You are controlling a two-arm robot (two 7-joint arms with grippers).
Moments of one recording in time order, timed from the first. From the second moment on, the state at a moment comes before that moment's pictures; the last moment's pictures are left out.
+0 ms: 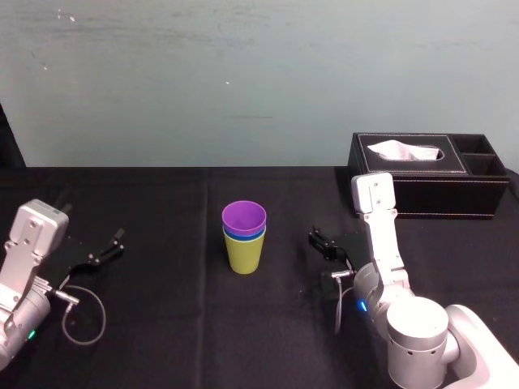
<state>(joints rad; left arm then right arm) -0.20 0.60 0.45 -1.41 -0.25 -0.12 0.03 0.27 0.07 -0.30 -1.31 0.02 0.22 -0.15</state>
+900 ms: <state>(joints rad) -0.20 0.60 0.45 -1.41 -0.25 -0.12 0.03 0.27 0.07 -0.30 -1.31 0.02 0.22 -0.15</state>
